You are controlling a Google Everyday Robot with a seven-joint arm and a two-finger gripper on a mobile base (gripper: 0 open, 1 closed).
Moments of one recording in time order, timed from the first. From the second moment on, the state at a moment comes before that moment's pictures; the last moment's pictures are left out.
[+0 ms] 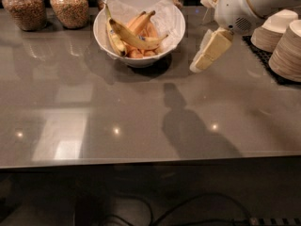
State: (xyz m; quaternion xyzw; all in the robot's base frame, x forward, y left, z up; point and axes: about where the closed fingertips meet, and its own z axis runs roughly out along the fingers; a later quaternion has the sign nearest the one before) arm 0.593 -0.119 0.986 -0.62 0.68 0.02 0.38
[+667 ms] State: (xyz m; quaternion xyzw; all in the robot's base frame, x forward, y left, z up) arm 0.643 -0.083 0.987 -0.62 0.65 0.03 0.44
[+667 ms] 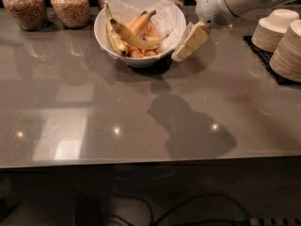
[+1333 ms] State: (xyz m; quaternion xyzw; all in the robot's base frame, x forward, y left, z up) arm 0.698 -0.037 0.976 -0.61 0.62 0.06 0.48
